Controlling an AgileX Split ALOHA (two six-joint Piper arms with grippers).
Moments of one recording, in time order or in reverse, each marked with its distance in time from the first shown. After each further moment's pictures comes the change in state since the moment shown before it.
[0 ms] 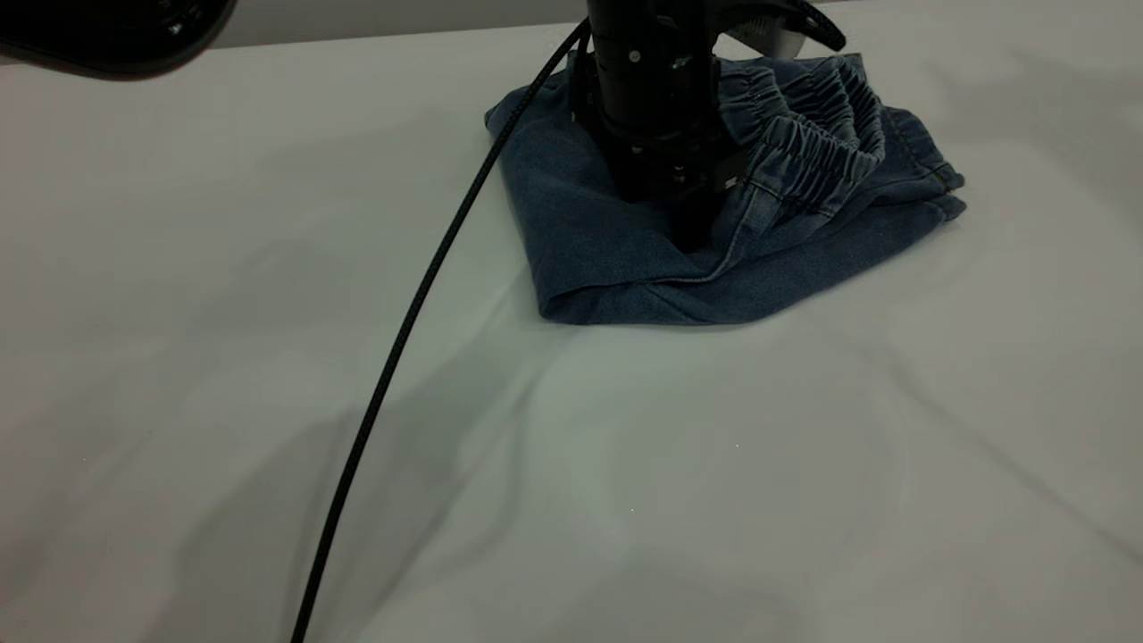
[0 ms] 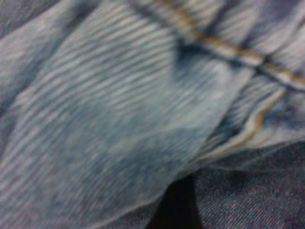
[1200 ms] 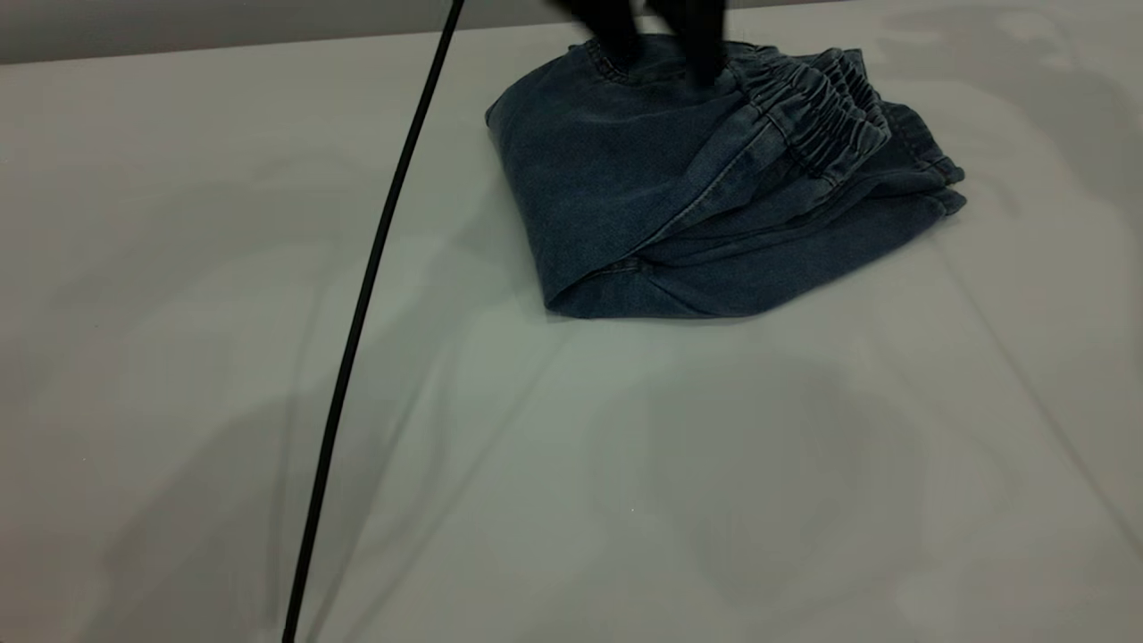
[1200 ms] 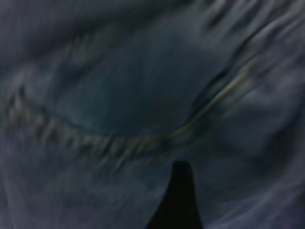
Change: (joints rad) left arm 0.110 -0.121 0.010 -0.184 -0.038 -0.205; right arm -0.013 0.463 0.000 0.050 -0.002 0.022
